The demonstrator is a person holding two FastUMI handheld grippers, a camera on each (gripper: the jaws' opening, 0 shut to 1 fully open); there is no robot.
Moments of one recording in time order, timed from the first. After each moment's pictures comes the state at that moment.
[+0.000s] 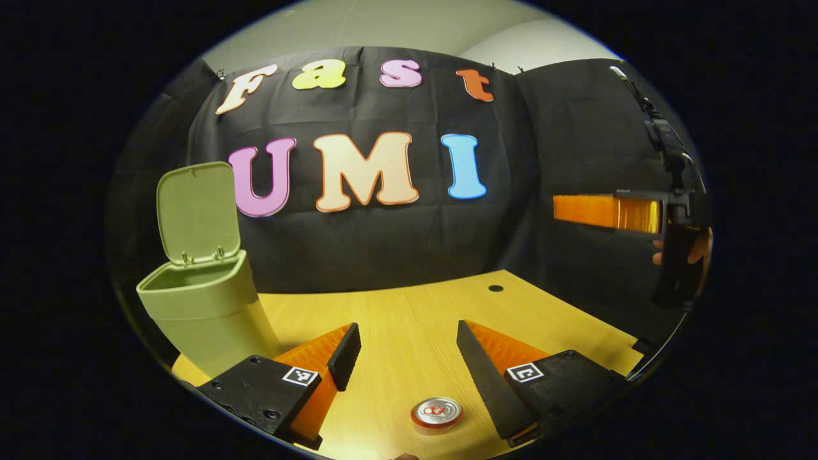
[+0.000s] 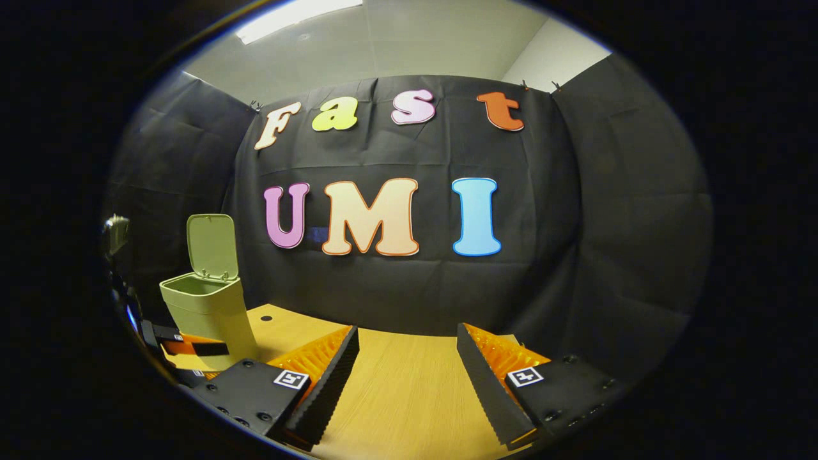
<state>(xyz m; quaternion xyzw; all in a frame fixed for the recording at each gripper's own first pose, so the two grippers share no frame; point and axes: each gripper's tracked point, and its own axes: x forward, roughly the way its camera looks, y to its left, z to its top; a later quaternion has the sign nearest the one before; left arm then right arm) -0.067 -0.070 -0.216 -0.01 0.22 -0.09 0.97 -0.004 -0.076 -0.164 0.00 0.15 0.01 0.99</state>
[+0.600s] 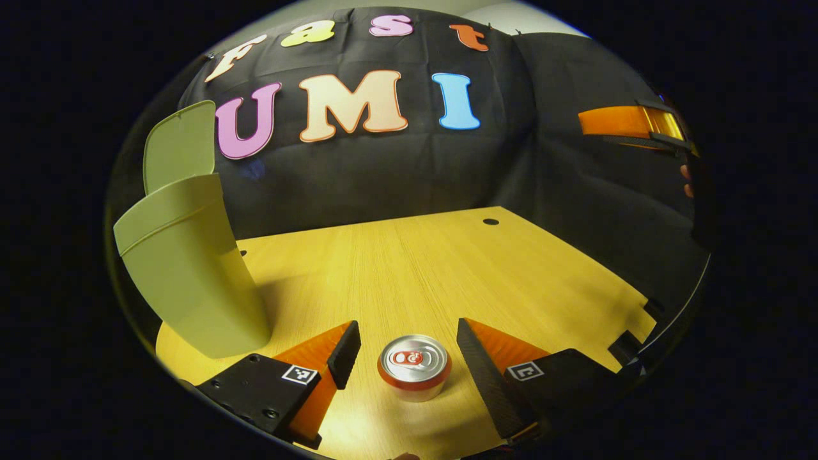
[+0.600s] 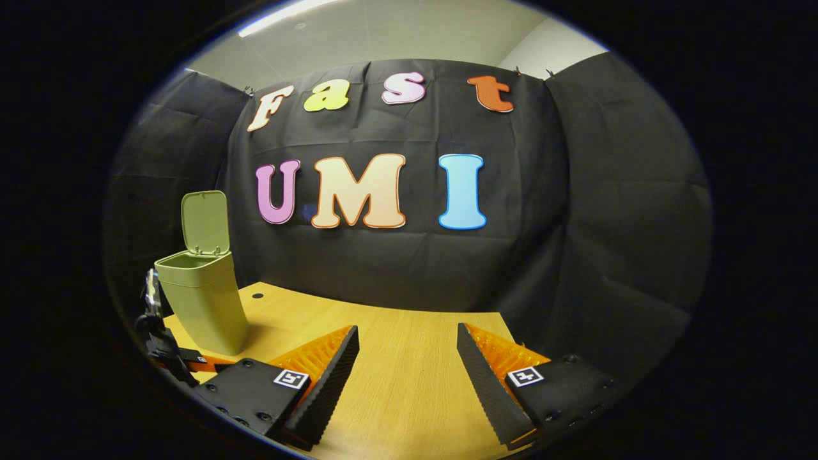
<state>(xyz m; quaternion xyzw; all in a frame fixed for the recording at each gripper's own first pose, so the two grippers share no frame) -0.112 -0.087 -0.321 0.00 0.34 -0.10 0.94 -0.039 -0.109 -0.197 0.00 0.20 -0.01 0.98</state>
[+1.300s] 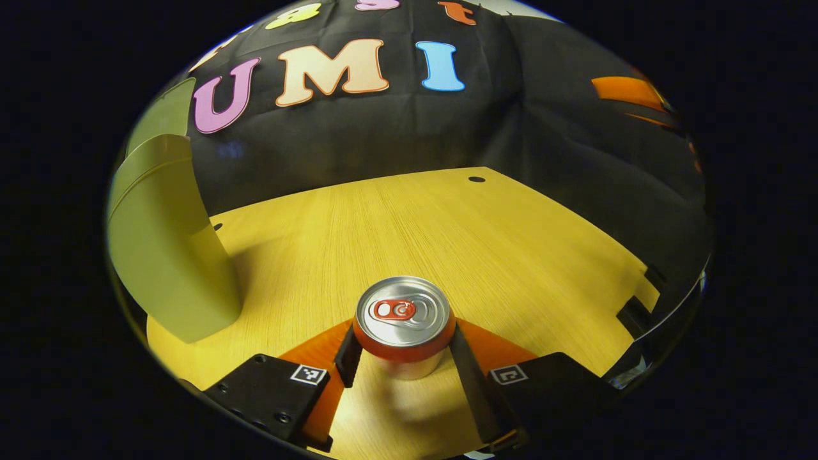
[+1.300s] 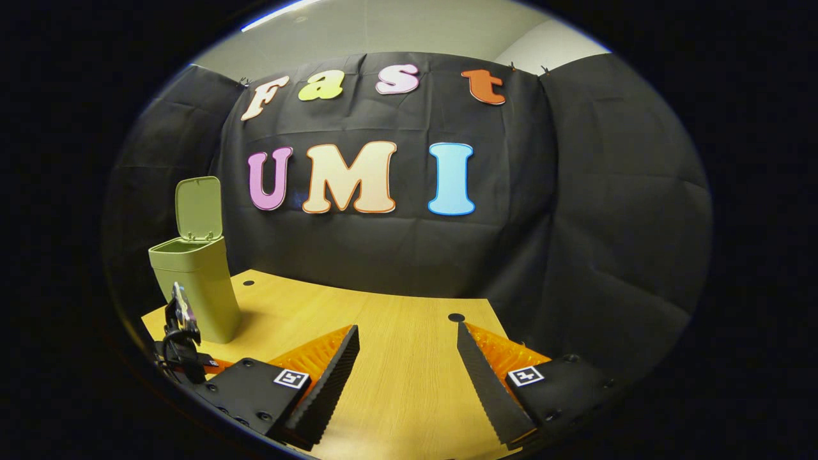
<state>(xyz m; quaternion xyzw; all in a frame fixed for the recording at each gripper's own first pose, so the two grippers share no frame) -0.126 -0.096 -0.358 0.00 0.38 -0.14 0.91 -0.064 -0.116 -0.210 -0.02 0.22 -0.03 0.97</state>
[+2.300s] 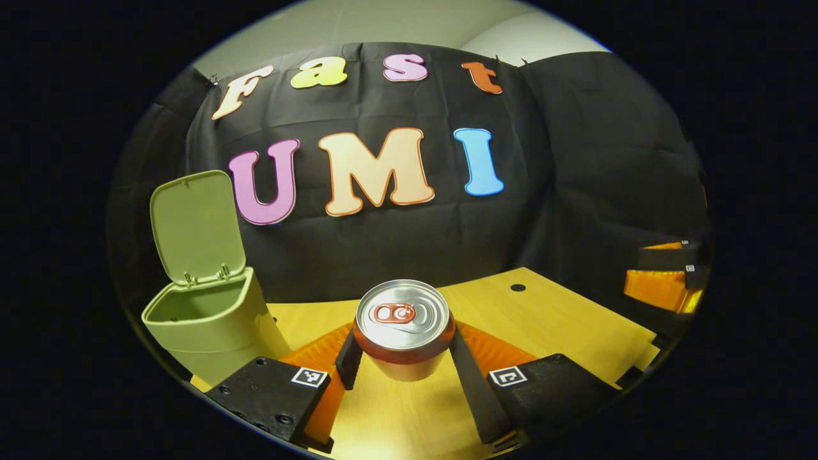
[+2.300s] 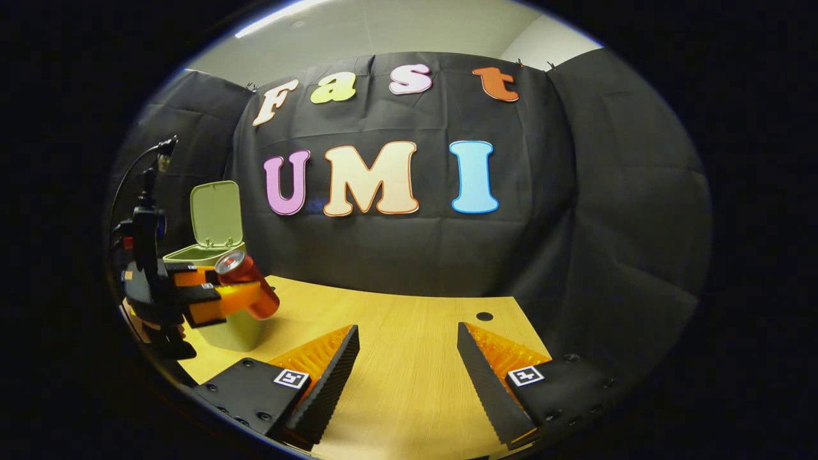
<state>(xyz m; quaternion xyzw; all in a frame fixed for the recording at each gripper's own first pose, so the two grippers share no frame) -0.001 -0.018 -0.179 0.03 0.19 -0.06 0.98 -0.054 -0.065 -0.220 0.01 0.22 0.00 0.98</state>
